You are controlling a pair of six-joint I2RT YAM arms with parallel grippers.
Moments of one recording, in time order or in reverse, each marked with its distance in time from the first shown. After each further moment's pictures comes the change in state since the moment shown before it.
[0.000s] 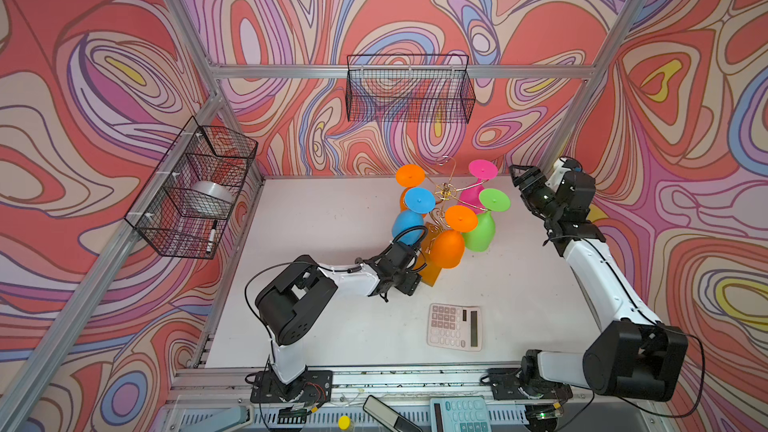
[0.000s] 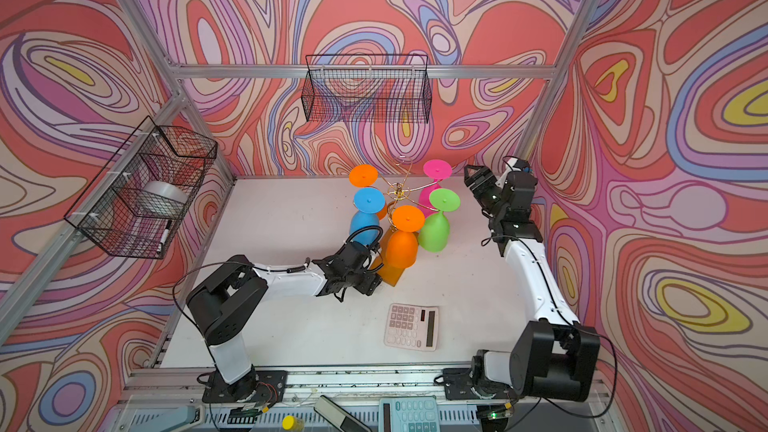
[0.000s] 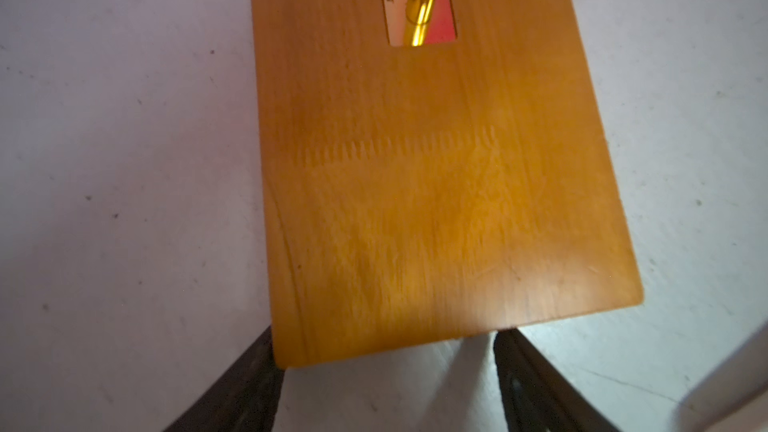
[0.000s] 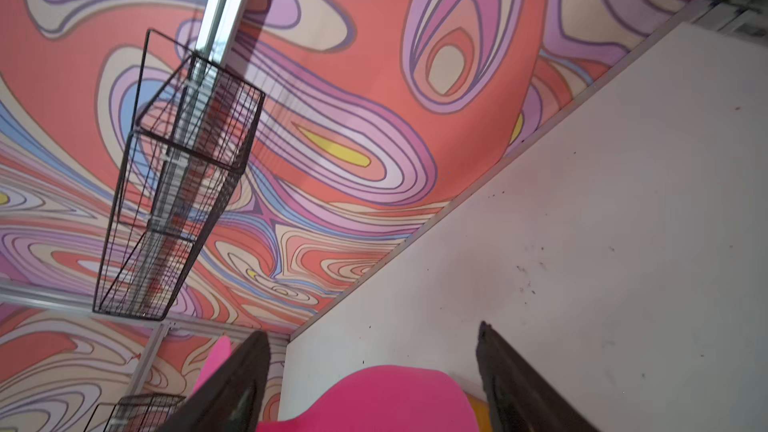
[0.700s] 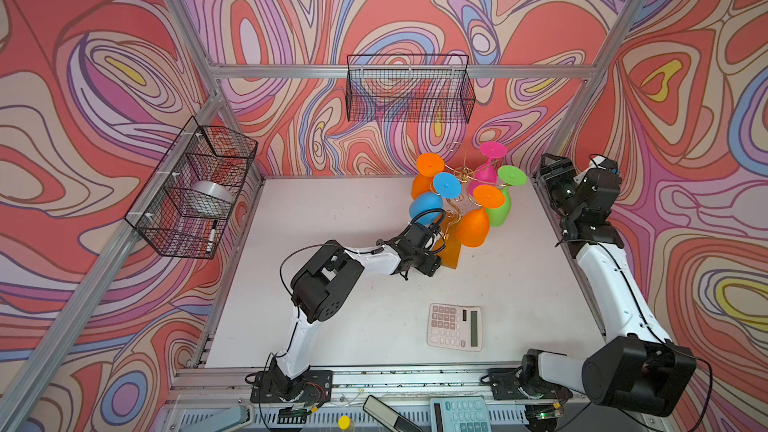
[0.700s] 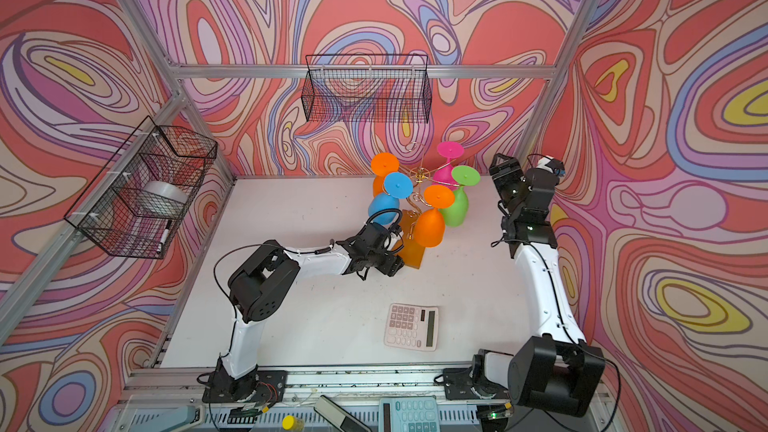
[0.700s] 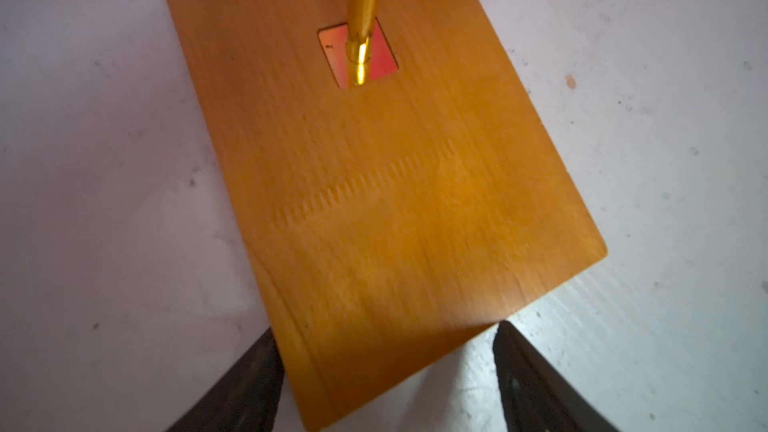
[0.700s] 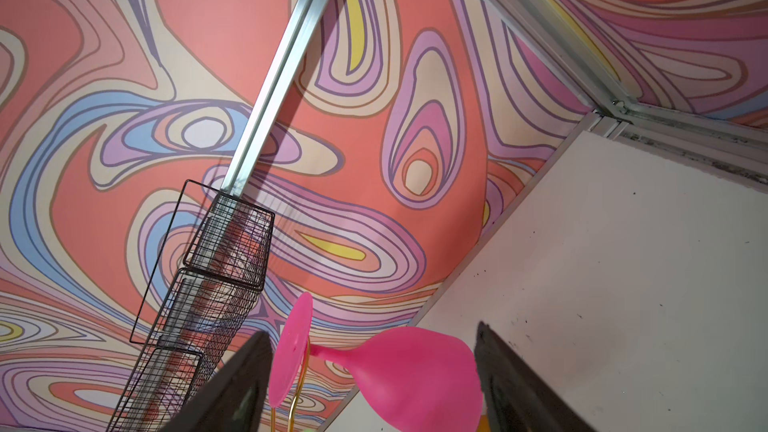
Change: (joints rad) left arm 0.012 0.269 0.372 -0.018 0.136 0.030; right arm -0.053 -0.046 0.048 0.016 0.165 0.079
